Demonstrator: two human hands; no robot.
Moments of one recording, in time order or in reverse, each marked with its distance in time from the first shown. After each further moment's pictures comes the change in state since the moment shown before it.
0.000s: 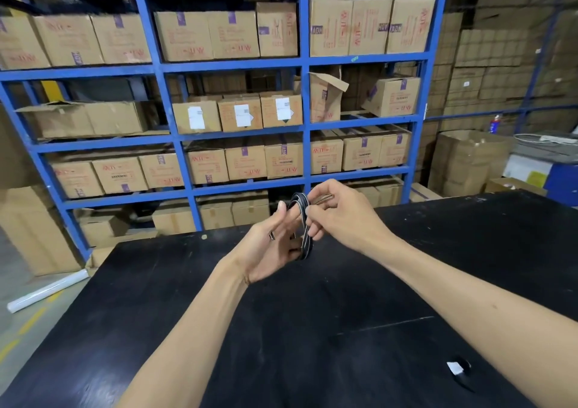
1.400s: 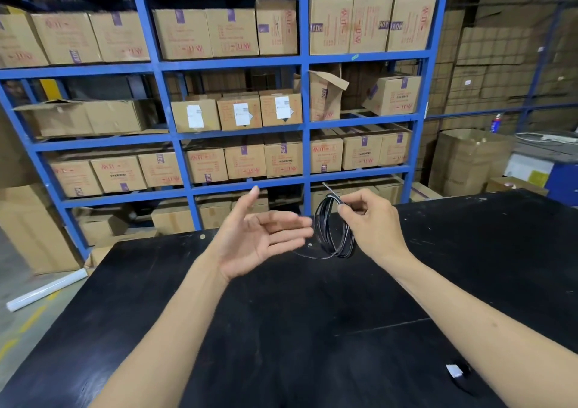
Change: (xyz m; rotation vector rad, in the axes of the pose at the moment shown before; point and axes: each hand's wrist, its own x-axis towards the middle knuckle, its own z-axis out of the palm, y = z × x) left_hand -0.016 0.023 -0.011 -0.349 0.099 -0.006; right_hand 0.008 0.061 -0.016 -0.095 0.397 -0.036
